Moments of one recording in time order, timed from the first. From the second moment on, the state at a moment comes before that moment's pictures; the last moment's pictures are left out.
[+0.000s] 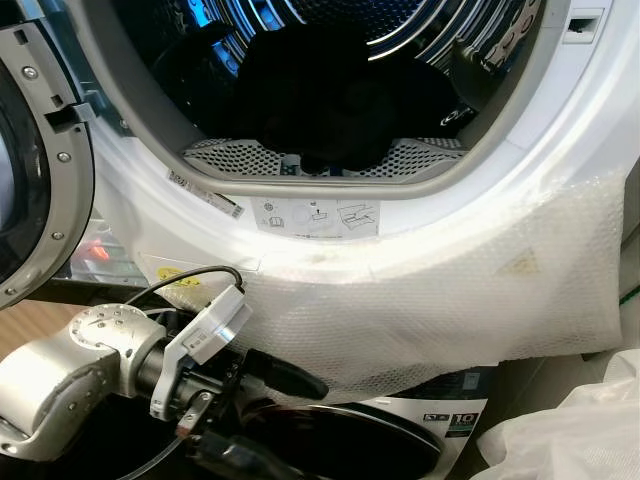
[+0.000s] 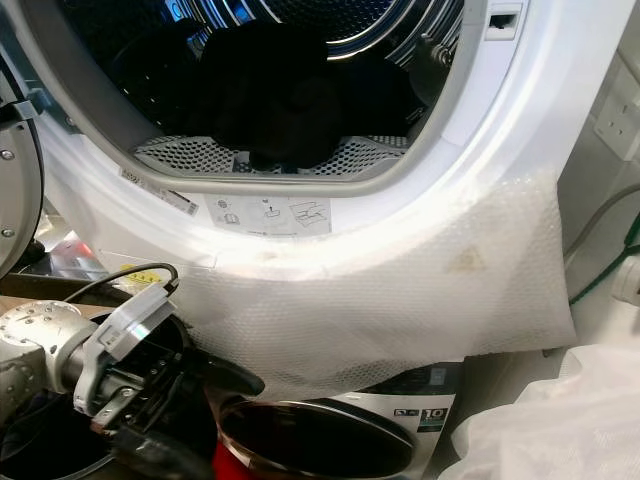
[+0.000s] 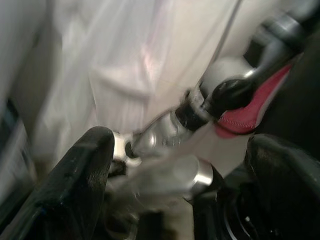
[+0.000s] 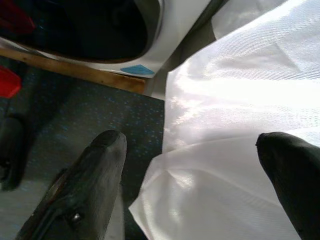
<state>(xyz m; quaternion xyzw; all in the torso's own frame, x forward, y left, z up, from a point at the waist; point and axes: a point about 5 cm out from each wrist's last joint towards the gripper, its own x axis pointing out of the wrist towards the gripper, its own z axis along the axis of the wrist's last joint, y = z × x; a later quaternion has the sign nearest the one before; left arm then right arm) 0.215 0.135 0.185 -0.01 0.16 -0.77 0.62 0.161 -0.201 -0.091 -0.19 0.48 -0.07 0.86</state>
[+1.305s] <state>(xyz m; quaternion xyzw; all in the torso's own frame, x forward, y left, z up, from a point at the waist) 0.226 0.218 0.084 -0.06 0.16 0.02 0.98 0.155 -0.209 -0.092 -0.19 0.48 -0.07 0.85</state>
